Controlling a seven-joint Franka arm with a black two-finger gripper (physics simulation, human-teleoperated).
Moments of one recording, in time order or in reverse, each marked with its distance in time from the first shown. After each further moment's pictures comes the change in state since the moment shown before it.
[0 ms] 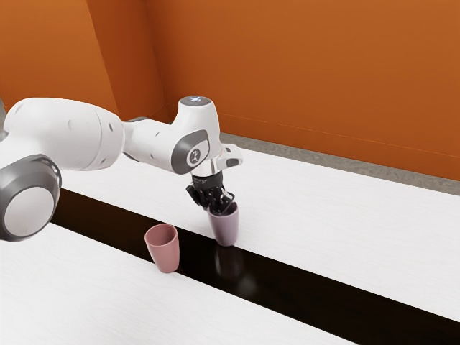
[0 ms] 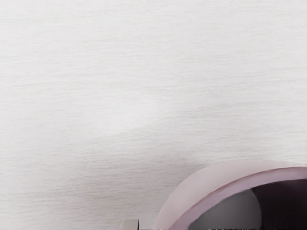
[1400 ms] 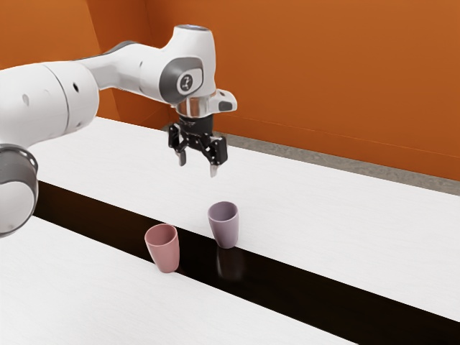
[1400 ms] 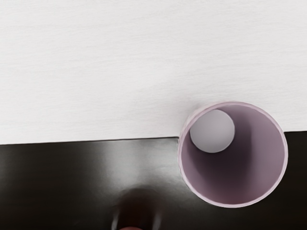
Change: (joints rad) arm -0.001 -0.086 0.017 0.282 0.064 -0.482 0.017
